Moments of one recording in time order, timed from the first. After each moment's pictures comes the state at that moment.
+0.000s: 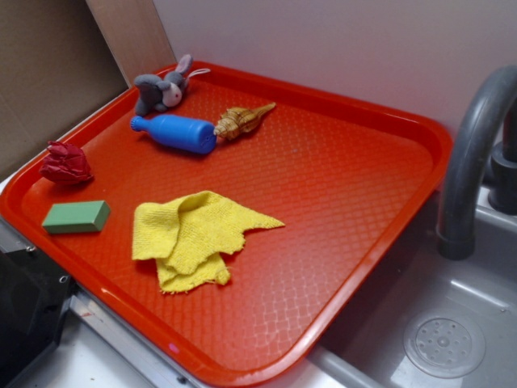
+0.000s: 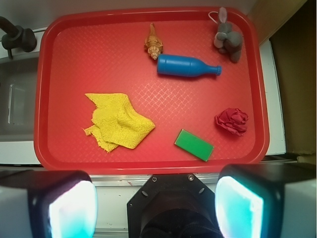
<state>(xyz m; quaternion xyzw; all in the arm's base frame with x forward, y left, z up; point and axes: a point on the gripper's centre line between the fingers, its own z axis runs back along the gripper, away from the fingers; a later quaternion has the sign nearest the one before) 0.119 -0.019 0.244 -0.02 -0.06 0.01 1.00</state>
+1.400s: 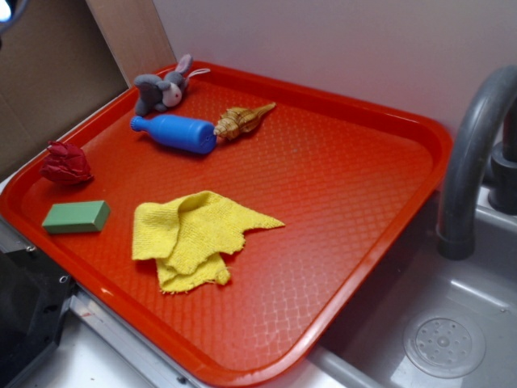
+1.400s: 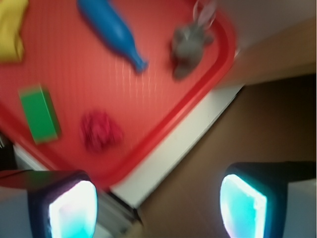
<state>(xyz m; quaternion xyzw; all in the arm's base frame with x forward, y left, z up) 0.183 0.150 0.152 0.11 0.07 -0.40 0.91</state>
